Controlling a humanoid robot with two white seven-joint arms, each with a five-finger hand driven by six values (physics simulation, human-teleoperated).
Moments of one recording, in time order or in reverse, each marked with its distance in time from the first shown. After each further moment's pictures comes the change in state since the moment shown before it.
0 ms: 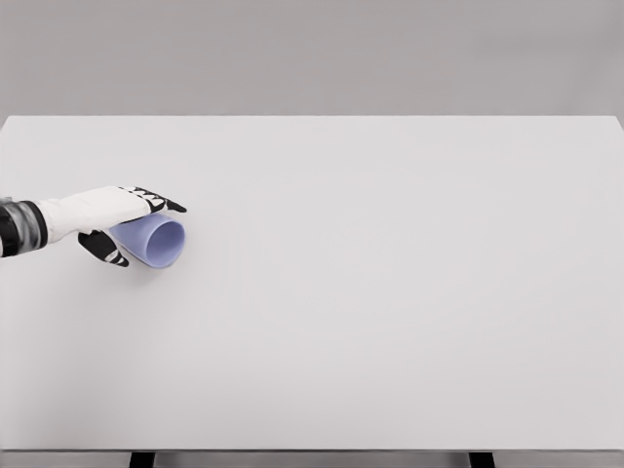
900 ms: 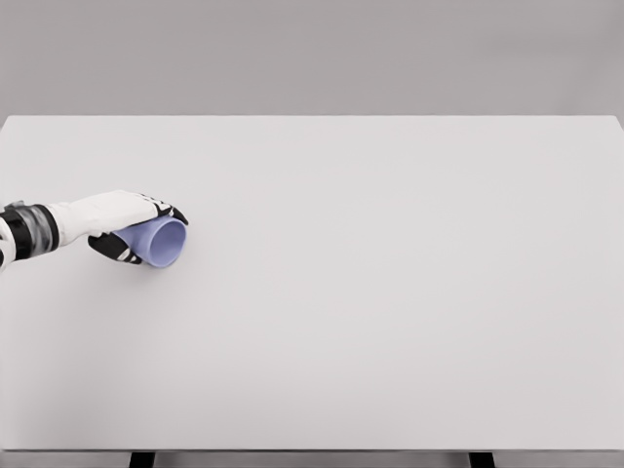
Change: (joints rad) left arm 0.006 -0.028 -0.005 0.002 -0.015 0.035 0.000; right arm 0.000 0.000 0.000 0.000 0.000 0.000 0.000
